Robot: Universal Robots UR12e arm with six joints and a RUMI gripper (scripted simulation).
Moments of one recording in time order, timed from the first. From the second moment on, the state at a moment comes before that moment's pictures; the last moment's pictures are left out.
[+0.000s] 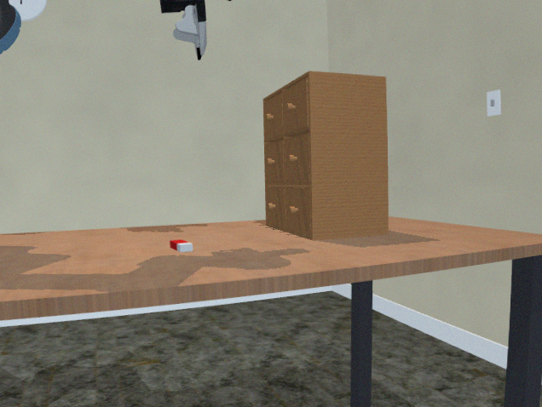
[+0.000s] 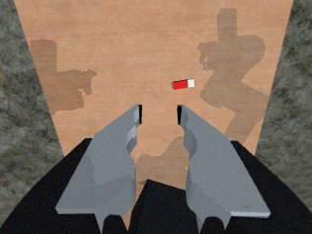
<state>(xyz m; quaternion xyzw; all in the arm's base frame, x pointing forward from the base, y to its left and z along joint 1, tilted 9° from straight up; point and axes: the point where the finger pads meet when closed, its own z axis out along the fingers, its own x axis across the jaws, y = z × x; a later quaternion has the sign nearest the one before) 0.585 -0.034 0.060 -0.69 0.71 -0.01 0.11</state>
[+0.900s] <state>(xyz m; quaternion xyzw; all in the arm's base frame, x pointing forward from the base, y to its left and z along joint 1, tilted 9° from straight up) 0.579 -0.035 0.067 -0.70 0.71 0.02 0.08</state>
